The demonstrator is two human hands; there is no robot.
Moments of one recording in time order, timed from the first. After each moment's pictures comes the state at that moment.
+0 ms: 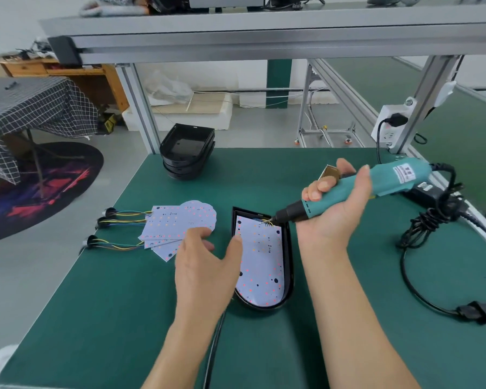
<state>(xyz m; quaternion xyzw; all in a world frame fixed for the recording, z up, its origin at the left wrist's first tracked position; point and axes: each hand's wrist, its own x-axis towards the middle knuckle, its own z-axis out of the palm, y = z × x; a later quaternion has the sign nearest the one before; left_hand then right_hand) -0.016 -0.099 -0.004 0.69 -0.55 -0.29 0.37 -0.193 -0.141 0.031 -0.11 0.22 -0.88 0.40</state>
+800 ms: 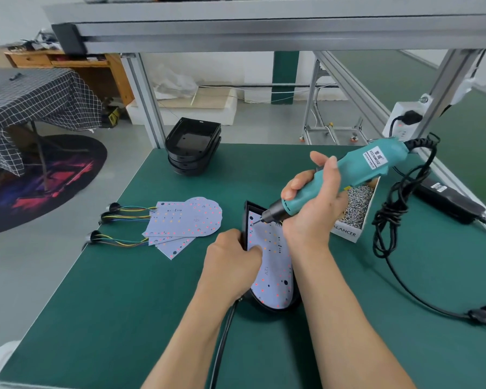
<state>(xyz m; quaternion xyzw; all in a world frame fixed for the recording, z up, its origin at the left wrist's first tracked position) -0.032 -0.128 -0.014 0.65 -0.61 -0.37 0.27 -0.159 -0.164 0.022 -0.20 0.30 -0.86 0.35</state>
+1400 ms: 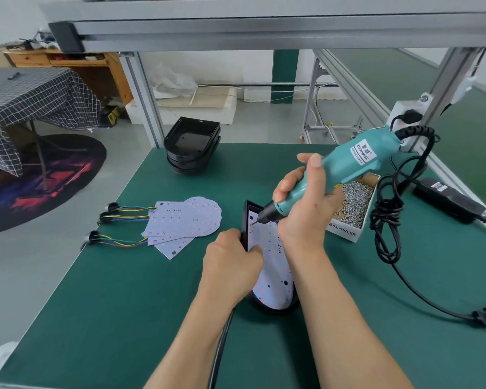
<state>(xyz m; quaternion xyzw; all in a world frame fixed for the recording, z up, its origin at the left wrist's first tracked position) -0.035 -0.127 -0.014 0.66 -0.62 -0.32 0.27 -0.151 -0.161 0.027 -0.27 0.32 -0.85 0.33</state>
